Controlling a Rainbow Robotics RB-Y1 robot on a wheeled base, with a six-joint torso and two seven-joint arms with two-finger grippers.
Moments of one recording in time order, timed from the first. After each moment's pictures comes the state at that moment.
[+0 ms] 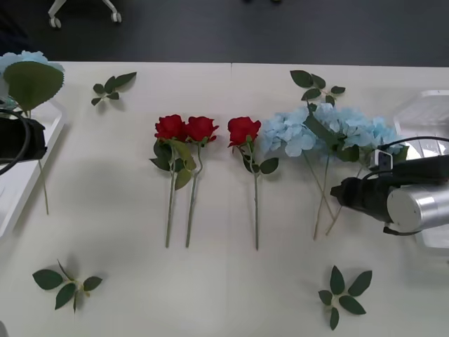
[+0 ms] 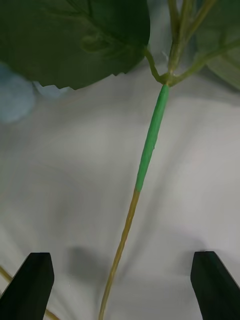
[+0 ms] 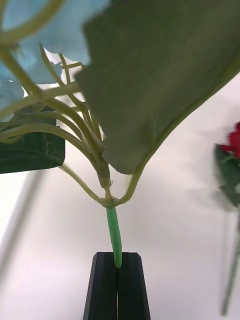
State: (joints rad) right arm -0.13 -0.52 0.13 -1.67 -0.50 1.07 1.06; left arm -0.30 0.40 0.45 -2.10 0.51 1.77 -1.51
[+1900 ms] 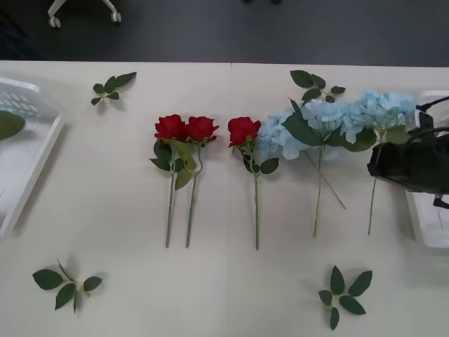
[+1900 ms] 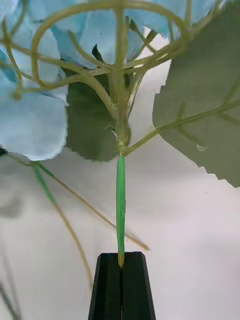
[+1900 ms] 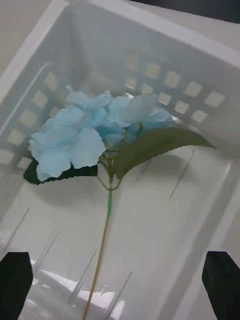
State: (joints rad) right arm -0.15 -0.58 -0.12 -1.98 -0.72 1.42 1.08; left arm -0.29 0.68 0.59 -1.48 0.66 1.26 -1.74
